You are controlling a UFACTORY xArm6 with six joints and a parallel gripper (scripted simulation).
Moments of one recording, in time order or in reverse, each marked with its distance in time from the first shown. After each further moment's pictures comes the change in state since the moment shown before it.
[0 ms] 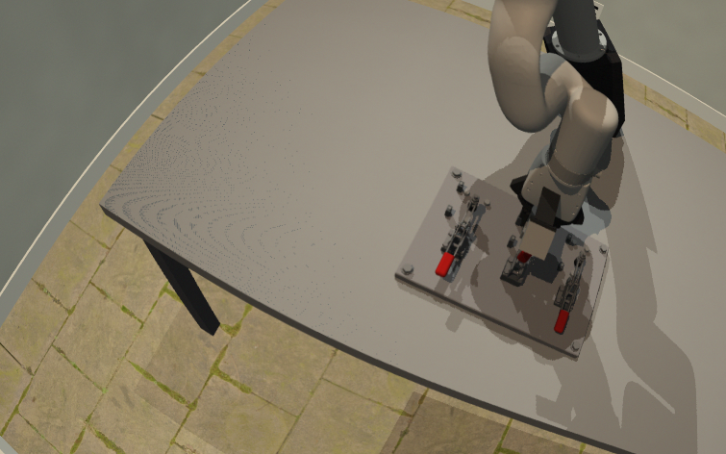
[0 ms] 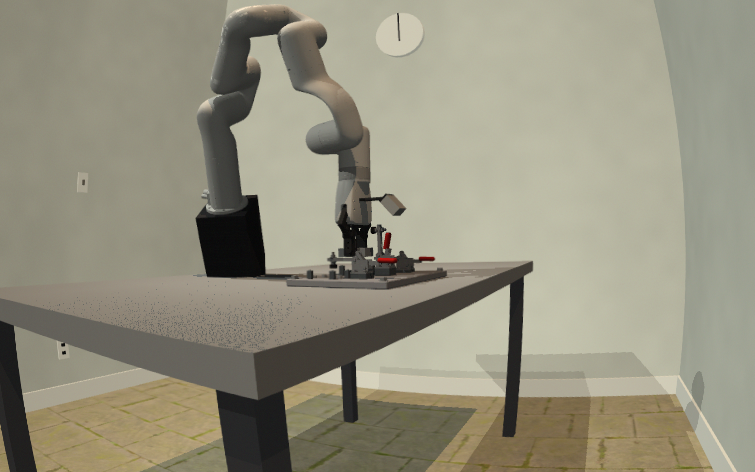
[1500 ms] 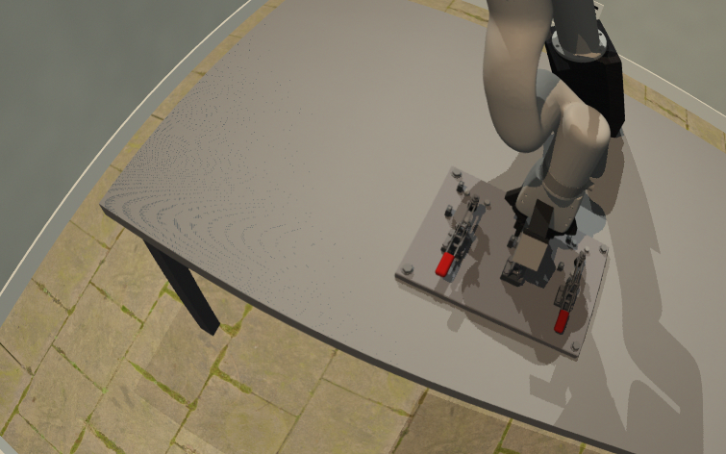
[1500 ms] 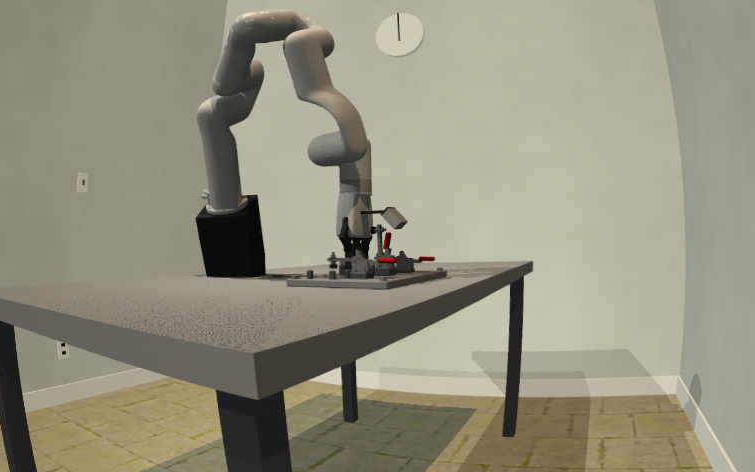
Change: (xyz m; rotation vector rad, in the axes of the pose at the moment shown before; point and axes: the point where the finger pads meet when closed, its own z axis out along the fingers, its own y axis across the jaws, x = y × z) arm 0.003 0.000 0.030 0.000 0.000 0.000
